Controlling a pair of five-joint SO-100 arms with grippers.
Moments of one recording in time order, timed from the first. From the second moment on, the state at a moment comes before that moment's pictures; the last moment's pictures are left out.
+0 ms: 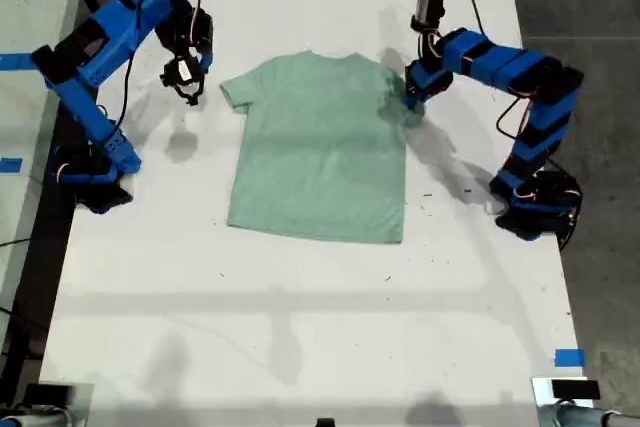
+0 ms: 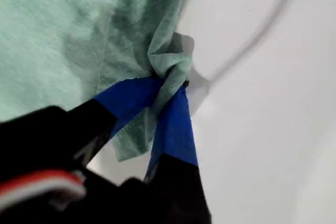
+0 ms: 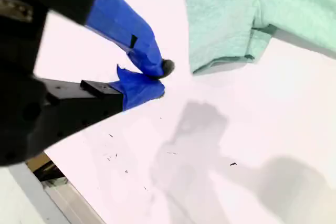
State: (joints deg) arm 0 -43.2 85.0 70.4 97.1 43.4; arm 1 59.9 73.8 95.3 62.2 -64.9
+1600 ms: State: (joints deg) arm 0 -42.2 85.0 70.4 97.5 43.4; arm 1 34.6 69.2 52.9 83.7 -44.0
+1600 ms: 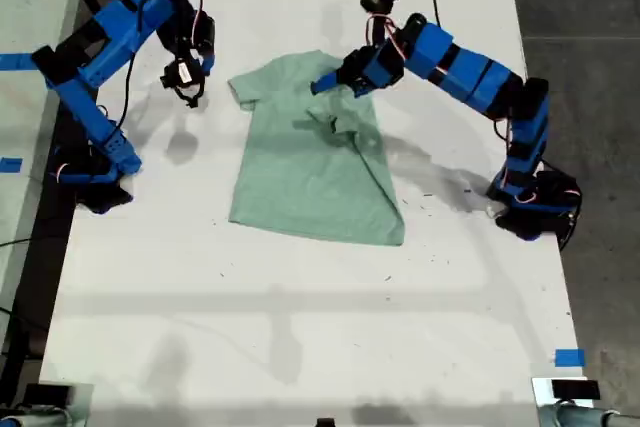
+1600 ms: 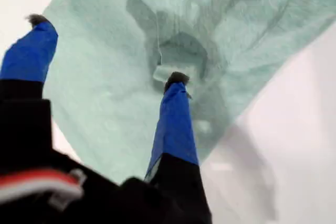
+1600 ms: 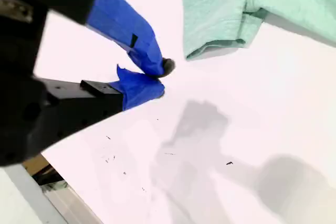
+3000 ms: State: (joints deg) arm 0 -50.4 37.2 42.5 88.3 51.3; arm 1 33.1 101.3 82.1 87.8 -43.0
